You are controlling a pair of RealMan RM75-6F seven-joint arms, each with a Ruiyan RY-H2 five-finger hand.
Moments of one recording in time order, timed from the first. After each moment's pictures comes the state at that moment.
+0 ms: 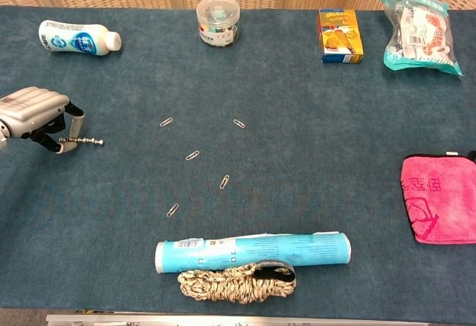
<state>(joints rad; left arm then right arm) -0.53 -1.39 0.02 -1.25 1.36 0.87 0.10 0.14 -1.29 0.07 -1.22 -1.53 1.45 0.46</state>
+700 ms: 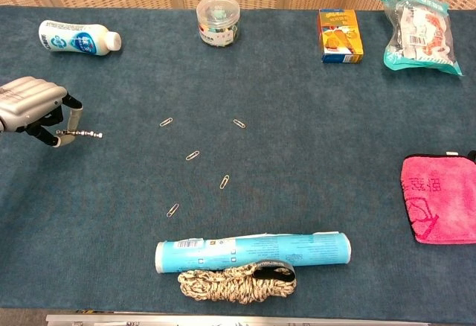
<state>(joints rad) -0.53 -1.34 0.01 -1.35 1.36 0.91 0.17 0.13 -1.28 0.07 -1.23 -1.52 1.47 0.45</state>
